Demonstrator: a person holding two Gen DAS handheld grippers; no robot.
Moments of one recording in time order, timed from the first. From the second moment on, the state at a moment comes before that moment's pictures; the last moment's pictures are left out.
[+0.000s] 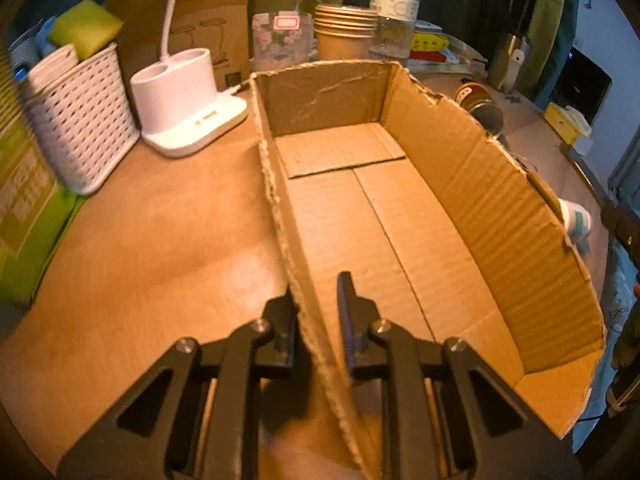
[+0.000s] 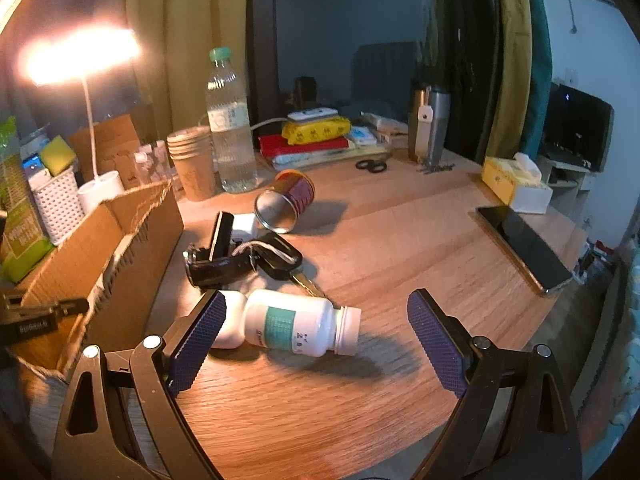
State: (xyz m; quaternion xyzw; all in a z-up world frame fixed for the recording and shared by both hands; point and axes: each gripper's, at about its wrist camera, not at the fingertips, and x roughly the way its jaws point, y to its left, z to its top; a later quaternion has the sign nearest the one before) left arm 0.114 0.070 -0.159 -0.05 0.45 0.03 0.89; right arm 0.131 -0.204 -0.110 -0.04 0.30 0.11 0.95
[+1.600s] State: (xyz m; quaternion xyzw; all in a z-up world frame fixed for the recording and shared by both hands) left arm 0.124 0.086 -0.164 -0.09 0.43 -0.03 0.90; right arm 0.156 -0.174 -0.144 -0.17 0.31 0.17 0.92
